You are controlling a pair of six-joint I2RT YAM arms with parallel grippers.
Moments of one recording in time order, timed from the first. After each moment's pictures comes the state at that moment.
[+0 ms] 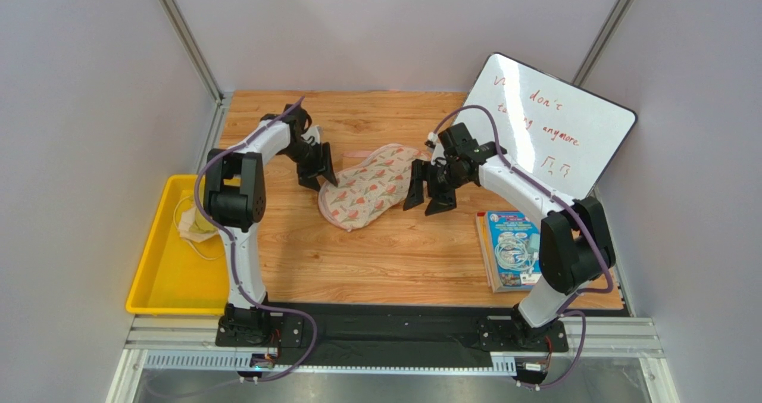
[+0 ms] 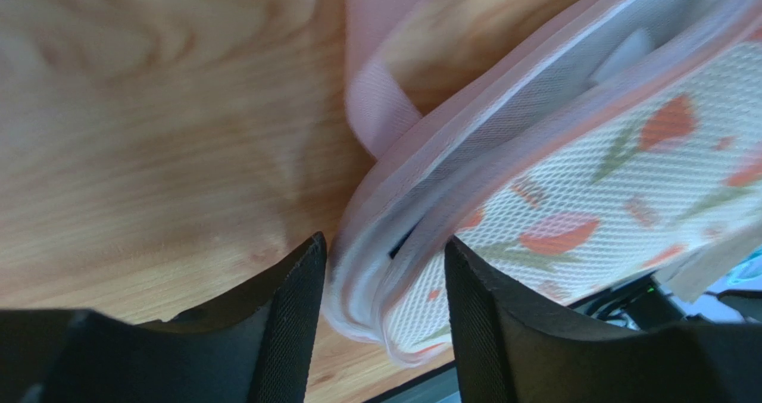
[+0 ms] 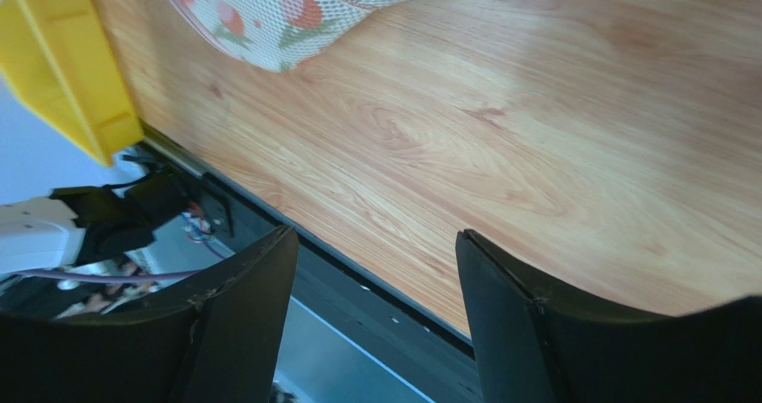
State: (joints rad) left arm -0.14 2.13 1.65 -0.91 0.44 -0.26; right arm 0.45 1.66 1.29 -0.75 -0.46 0.47
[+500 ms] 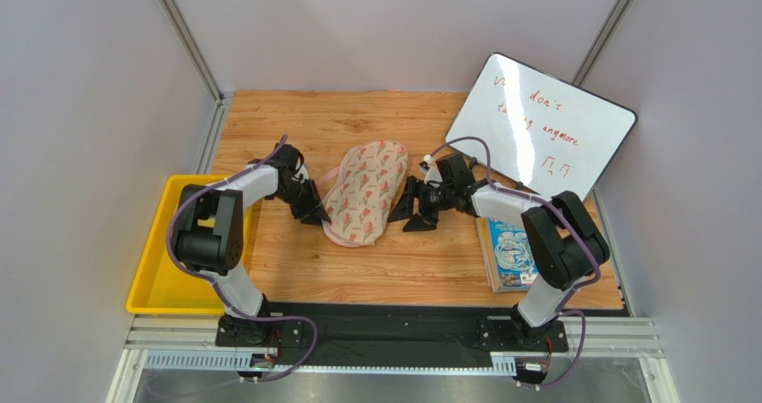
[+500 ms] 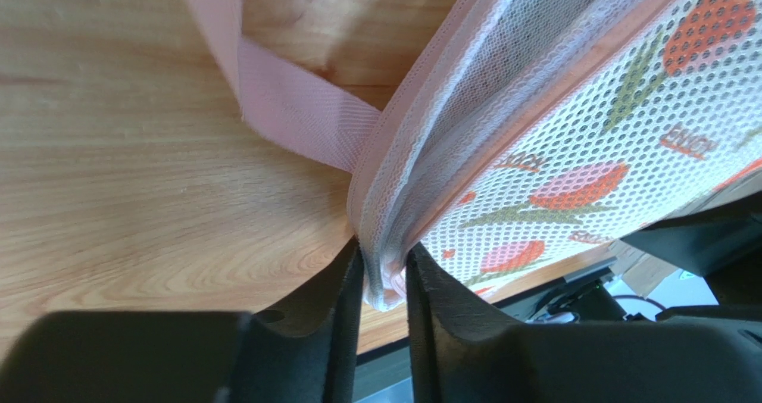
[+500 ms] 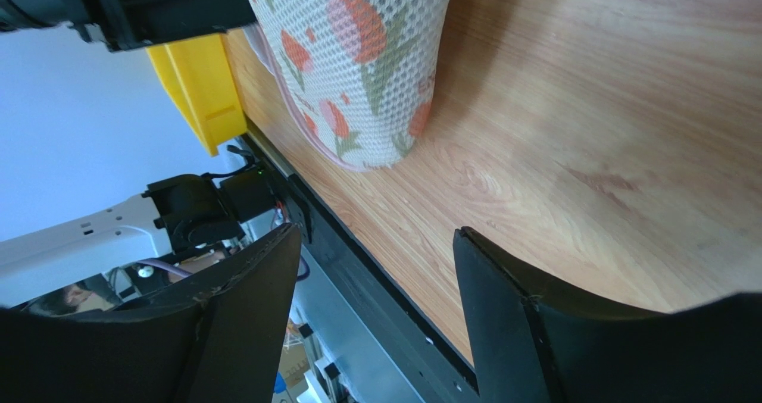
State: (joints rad) left arm -0.16 1.73 1.02 -0.64 0.43 -0.56; right arm 0.48 1.69 0.91 -0.13 -0.72 0.78
